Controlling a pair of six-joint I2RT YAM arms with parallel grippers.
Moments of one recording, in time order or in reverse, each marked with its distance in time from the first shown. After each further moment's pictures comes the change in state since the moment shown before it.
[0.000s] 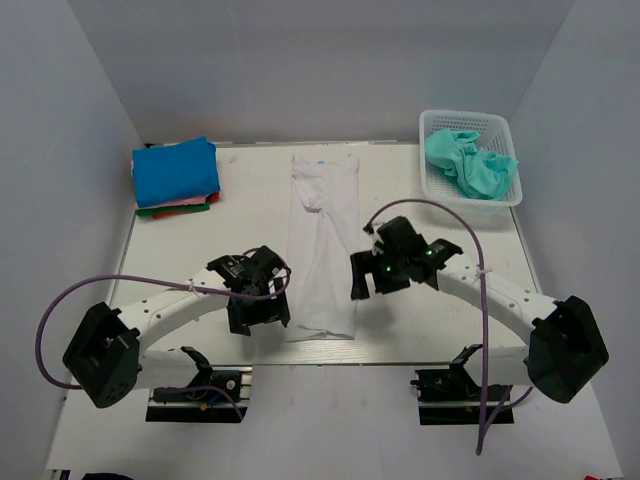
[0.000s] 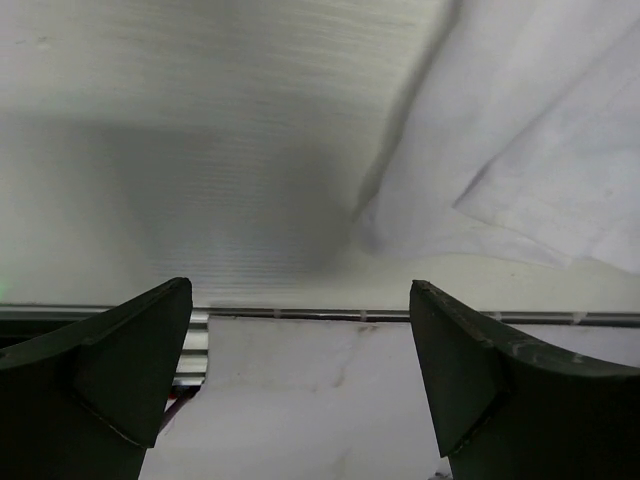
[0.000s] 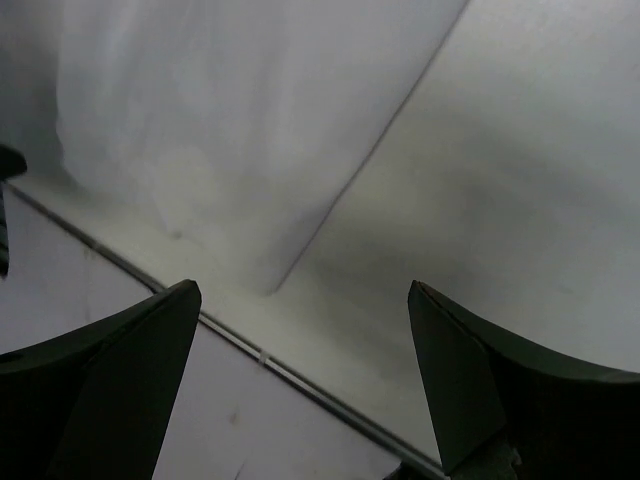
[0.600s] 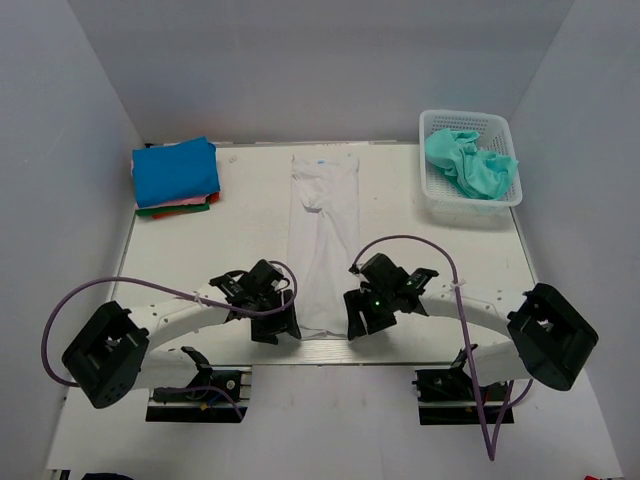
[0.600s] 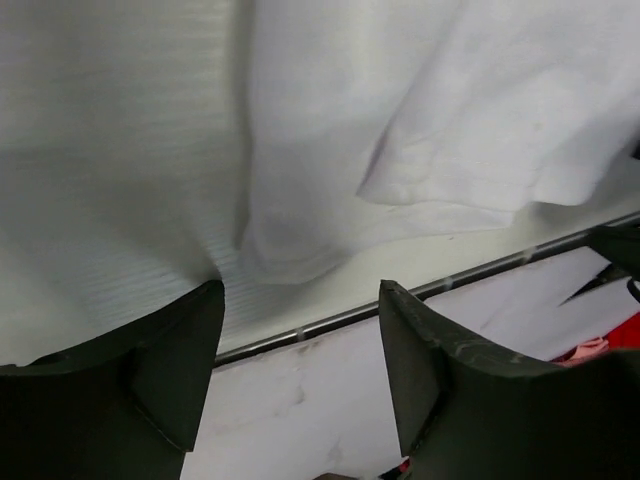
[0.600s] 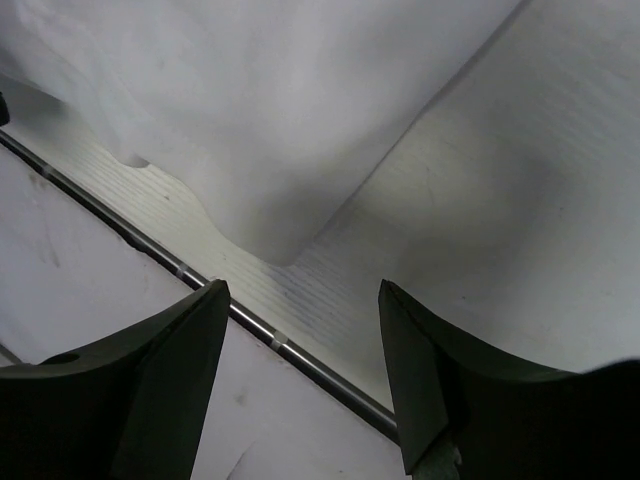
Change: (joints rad) left arm -0.020 0.004 -0.202 0.370 0.235 0.055; right arm 0.201 0.052 -0.235 0.147 -0.091 0.140
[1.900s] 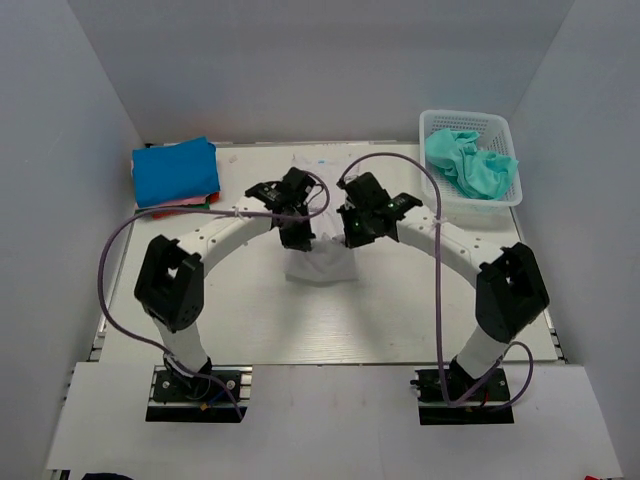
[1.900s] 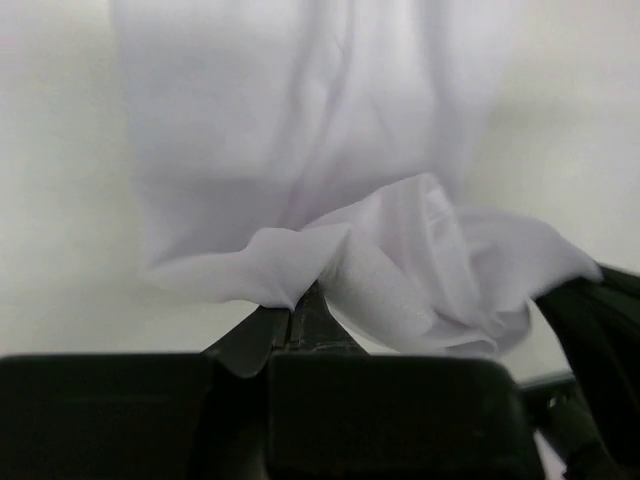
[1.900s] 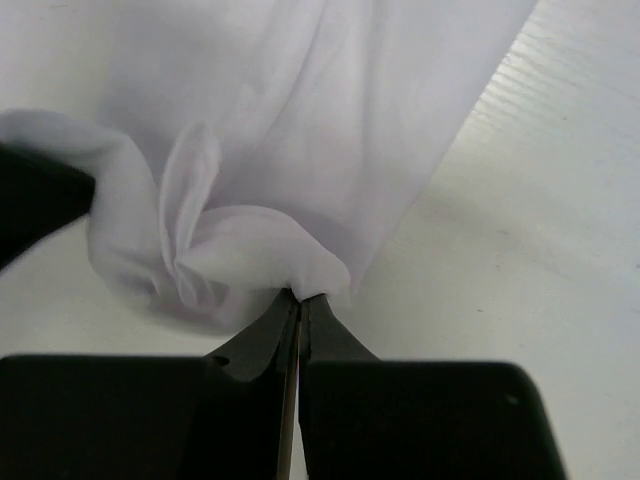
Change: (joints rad) left arm 0.135 0.508 0.867 -0.257 -0.206 0.157; right arm -0.158 0.320 0.655 -0.176 0.298 -0.212
